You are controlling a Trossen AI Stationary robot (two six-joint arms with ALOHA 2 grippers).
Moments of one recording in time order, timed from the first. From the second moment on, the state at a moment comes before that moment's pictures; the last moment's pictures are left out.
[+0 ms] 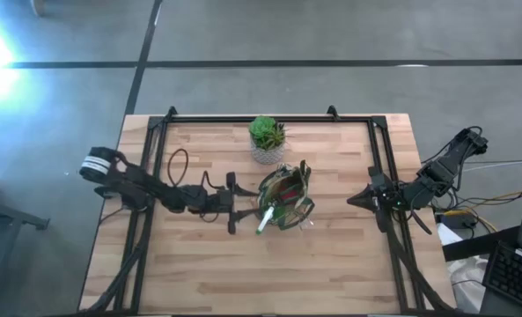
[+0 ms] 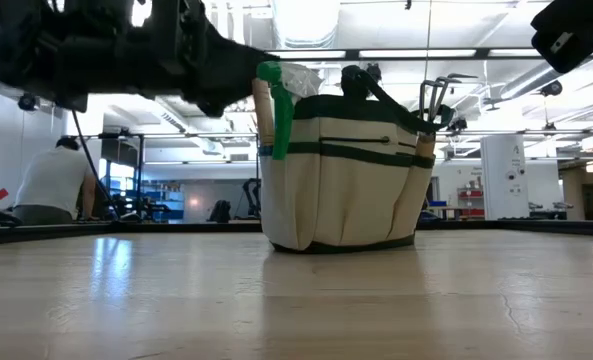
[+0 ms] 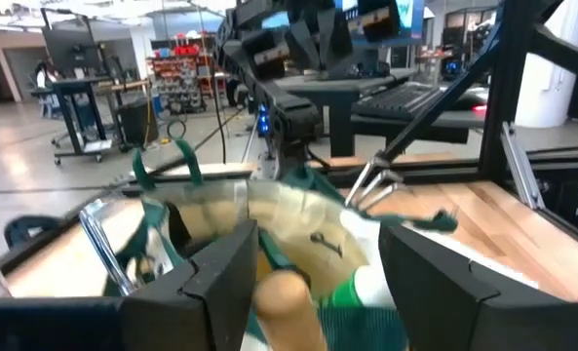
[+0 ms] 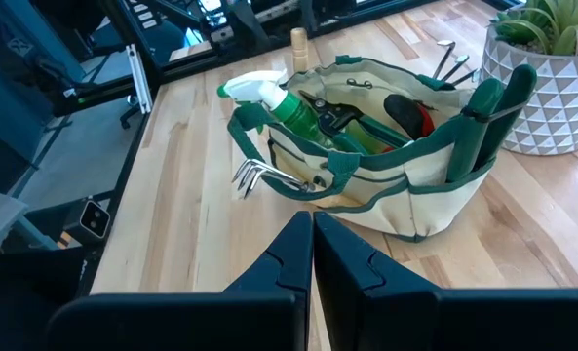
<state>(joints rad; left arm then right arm) -0.20 1.57 0.47 1.16 -0.24 0.06 0.67 0.49 0.60 -0.62 0.56 0.63</state>
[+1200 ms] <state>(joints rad) -0.15 0.72 0.14 0.64 -0.30 0.05 0.67 0.49 0.60 -0.62 0.56 0.63</state>
